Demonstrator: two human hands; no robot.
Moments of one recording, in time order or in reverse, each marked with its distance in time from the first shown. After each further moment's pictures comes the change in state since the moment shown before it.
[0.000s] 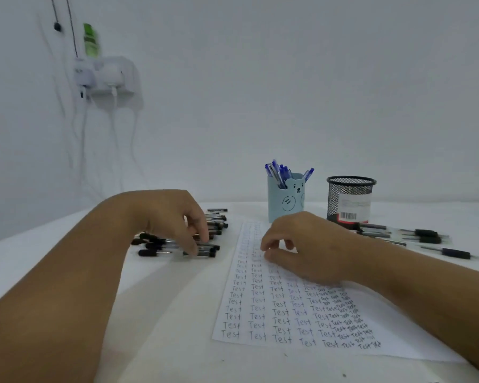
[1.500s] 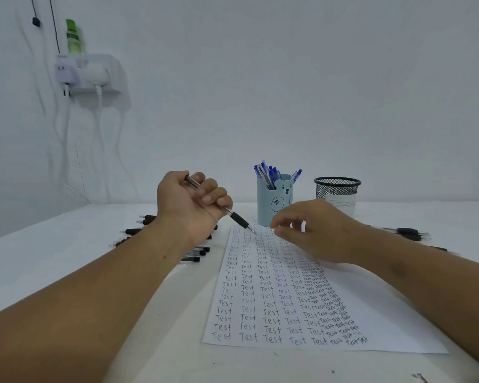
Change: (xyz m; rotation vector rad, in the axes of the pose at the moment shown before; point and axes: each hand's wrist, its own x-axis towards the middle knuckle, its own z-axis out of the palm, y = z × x) left_hand 0.040 0.048 0.042 -2.165 0.399 0.233; right_hand -0.003 0.034 -0.005 0.205 0.173 0.136
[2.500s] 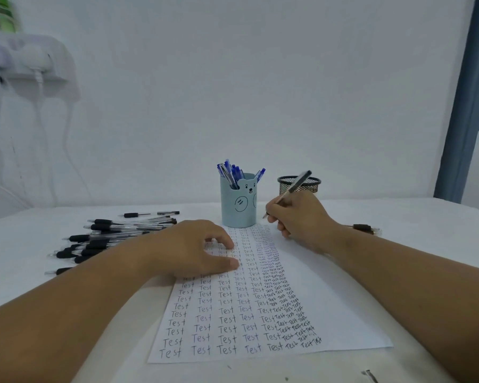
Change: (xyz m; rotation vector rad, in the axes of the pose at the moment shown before) left_hand -0.014 -0.029 -0.001 2.083 -0.512 -0.149; right_hand 0.010 0.044 0.001 0.545 0.327 0.529
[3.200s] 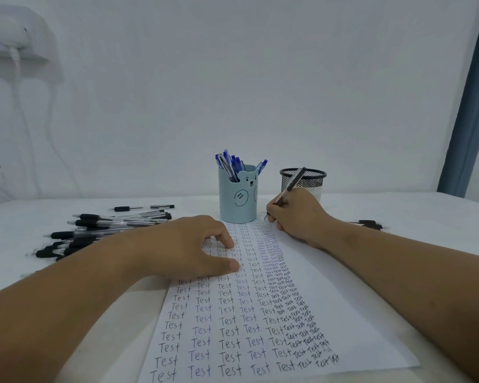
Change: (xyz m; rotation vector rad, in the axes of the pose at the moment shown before) left_hand 0.009 -0.008 -0.002 0.021 -0.044 0.023; right_hand 0.032 0.024 0.011 -0.289 0.012 0.018
